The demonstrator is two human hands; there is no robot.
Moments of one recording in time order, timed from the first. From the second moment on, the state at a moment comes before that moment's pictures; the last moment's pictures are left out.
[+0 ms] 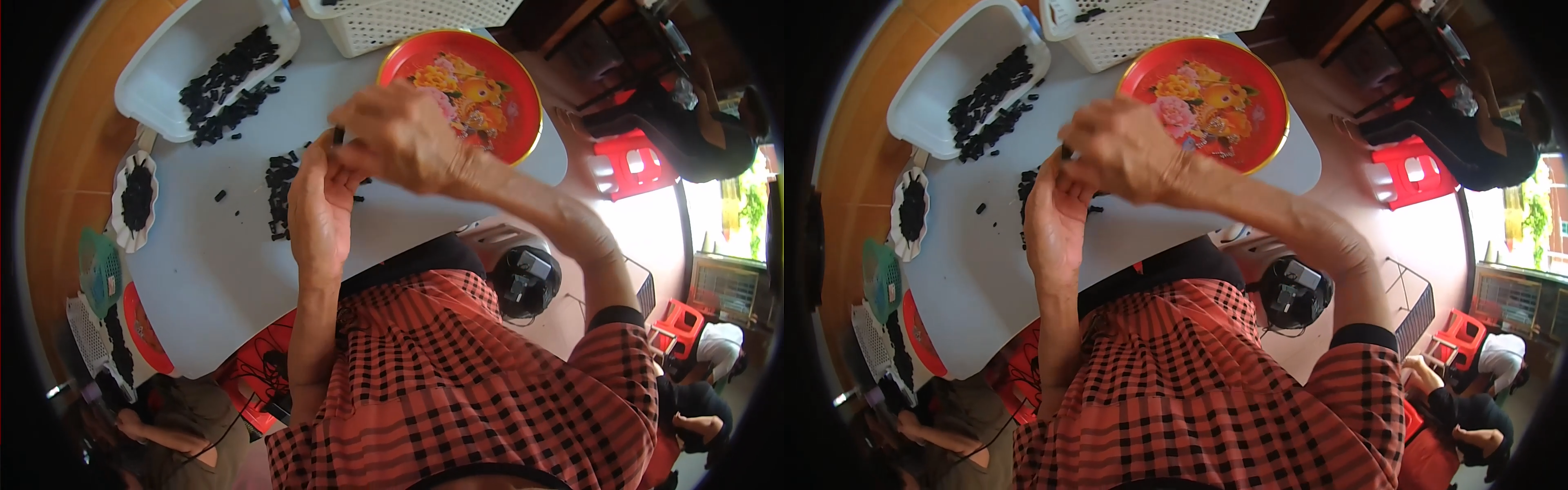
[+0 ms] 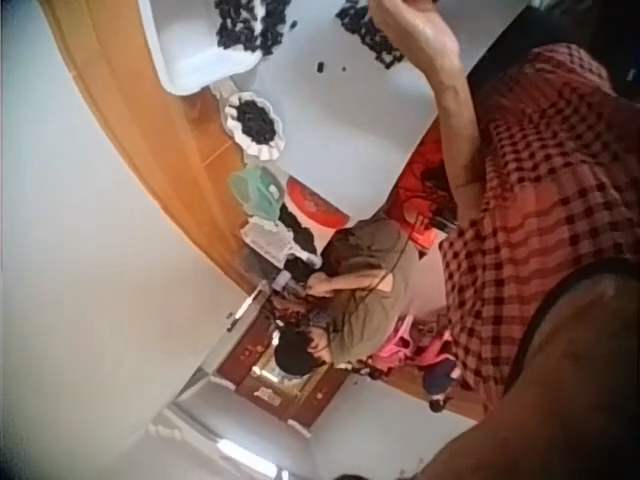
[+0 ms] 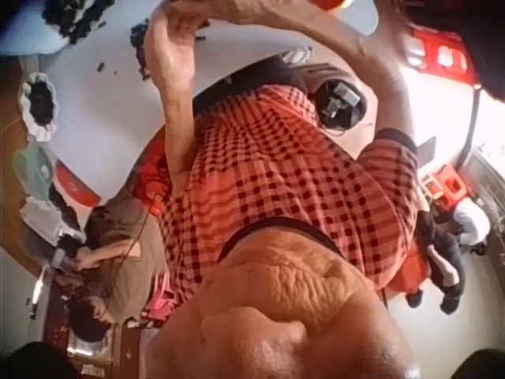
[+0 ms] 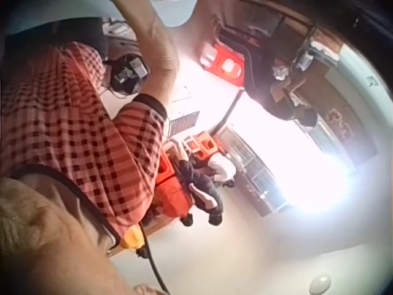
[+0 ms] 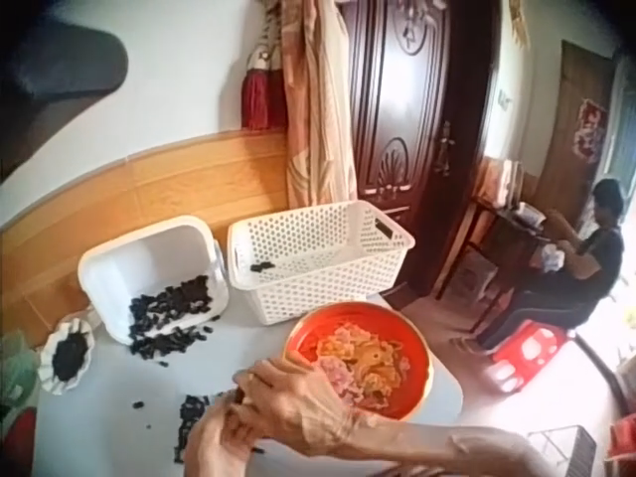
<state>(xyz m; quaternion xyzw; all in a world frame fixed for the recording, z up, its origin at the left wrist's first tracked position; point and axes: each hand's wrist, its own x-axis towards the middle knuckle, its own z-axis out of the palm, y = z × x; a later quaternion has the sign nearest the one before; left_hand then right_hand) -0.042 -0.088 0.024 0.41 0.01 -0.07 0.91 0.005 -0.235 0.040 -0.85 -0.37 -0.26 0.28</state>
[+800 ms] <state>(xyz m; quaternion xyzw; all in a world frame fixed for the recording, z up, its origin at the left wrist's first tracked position) -0.065 -0.037 0.005 0.45 0.05 -0.05 0.89 0.151 -0.166 0.003 -0.88 -0.36 -0.18 0.24</state>
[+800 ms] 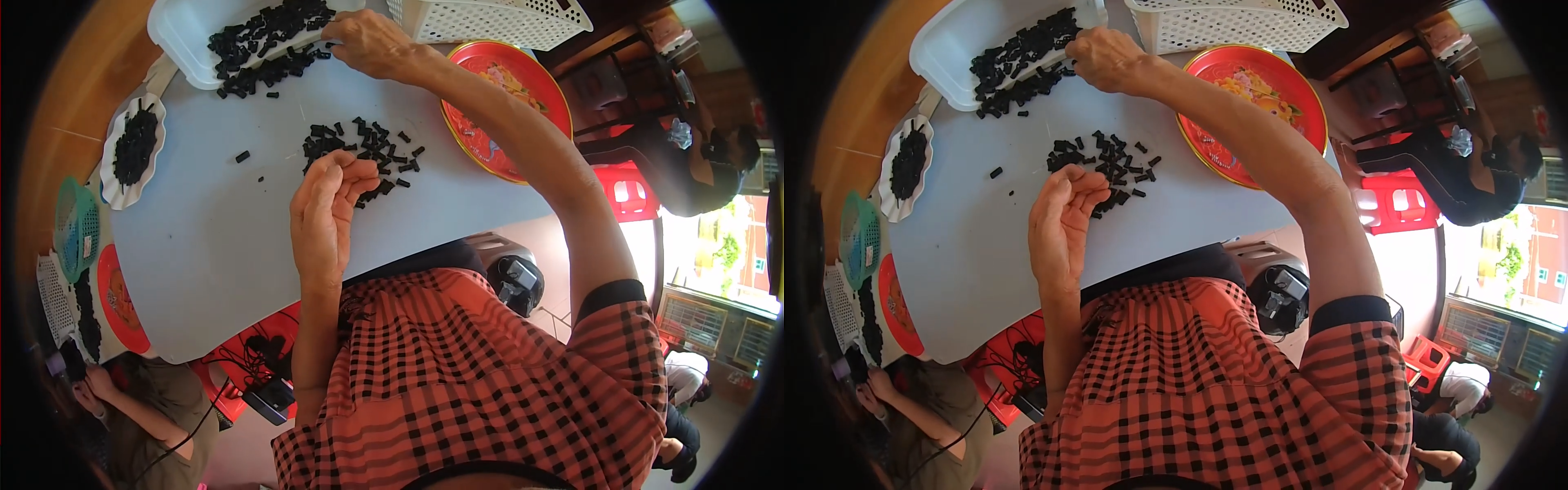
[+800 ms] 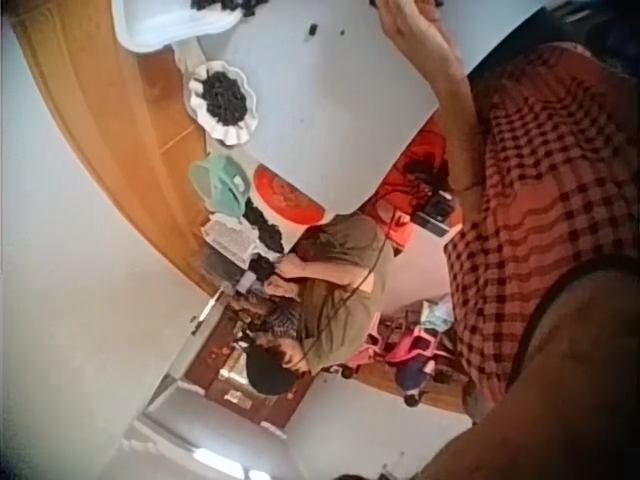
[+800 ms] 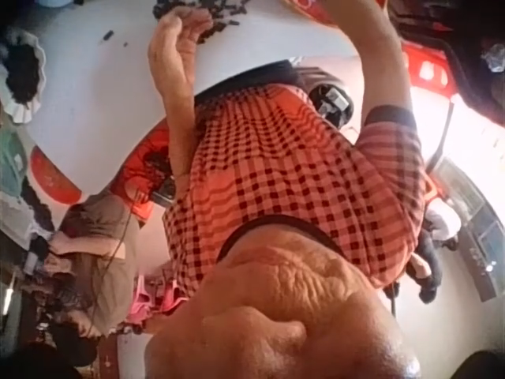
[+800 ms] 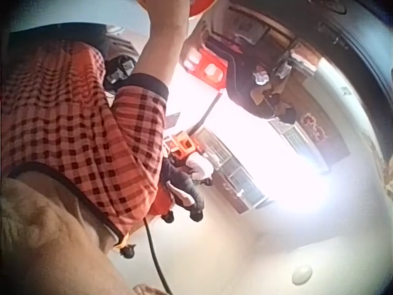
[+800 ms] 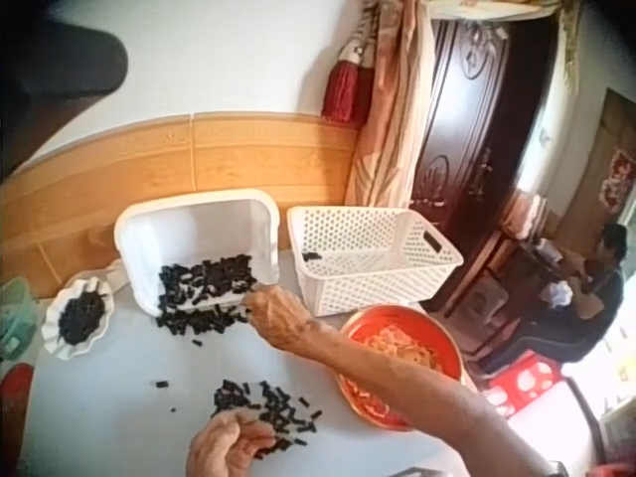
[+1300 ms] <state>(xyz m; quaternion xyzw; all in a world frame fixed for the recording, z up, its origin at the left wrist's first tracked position) -0.062 -0.045 0.019 0.80 -0.02 0.21 0.57 0.038 -0.186 0.041 -0.82 -0.36 0.03 0.43</state>
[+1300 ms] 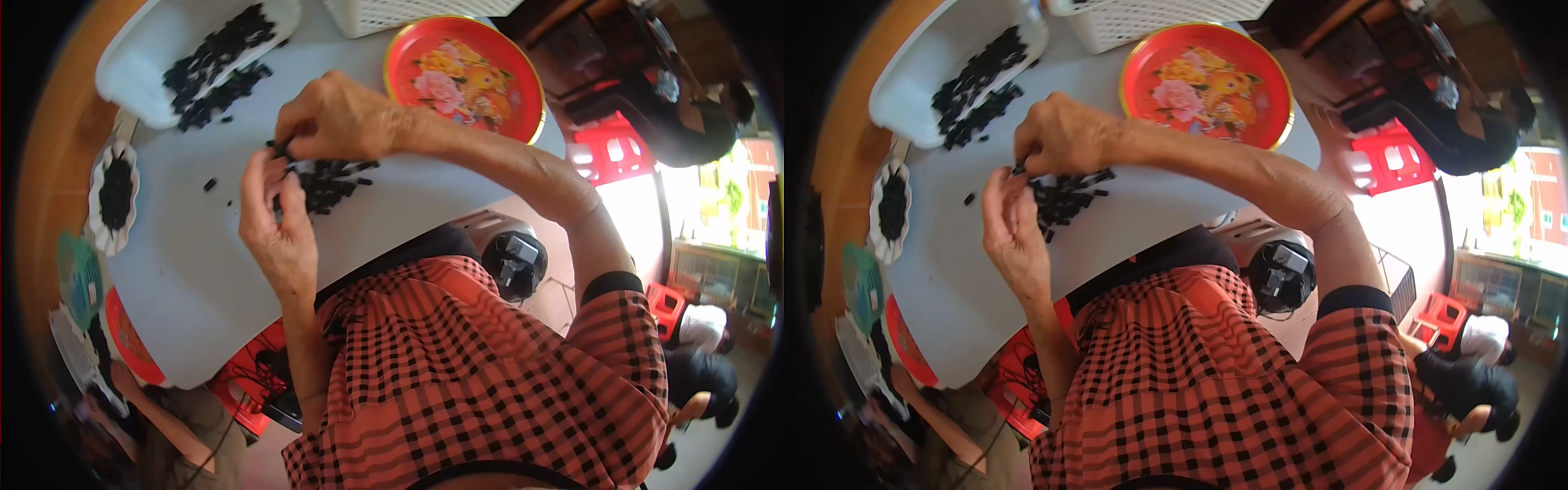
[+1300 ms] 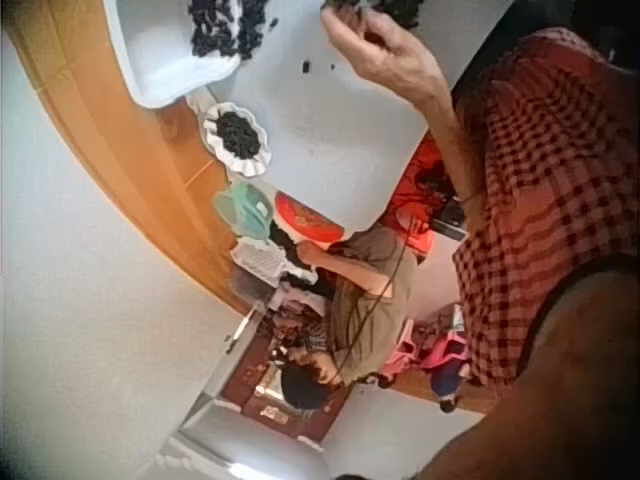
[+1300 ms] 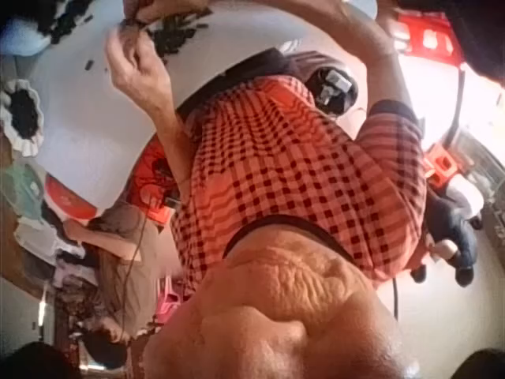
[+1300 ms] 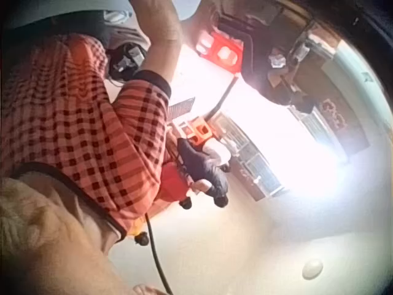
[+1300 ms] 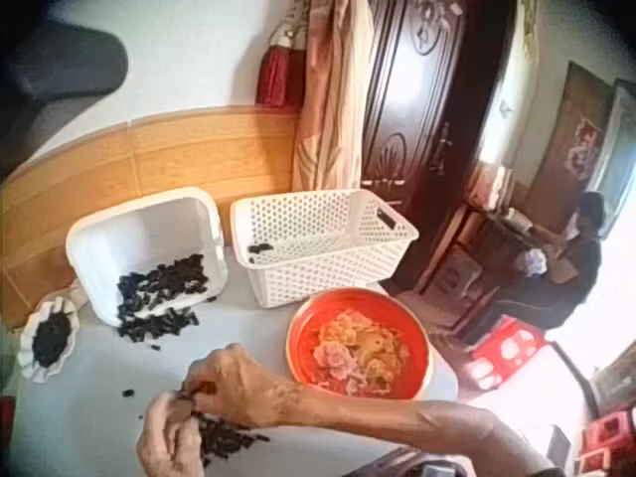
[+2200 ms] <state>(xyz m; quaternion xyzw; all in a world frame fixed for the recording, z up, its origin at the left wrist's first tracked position) -0.049 -0.098 0.009 0.59 -0.04 -0.10 0.80 0.014 -0.306 0.010 -0.92 -0.32 -0.09 0.21</state>
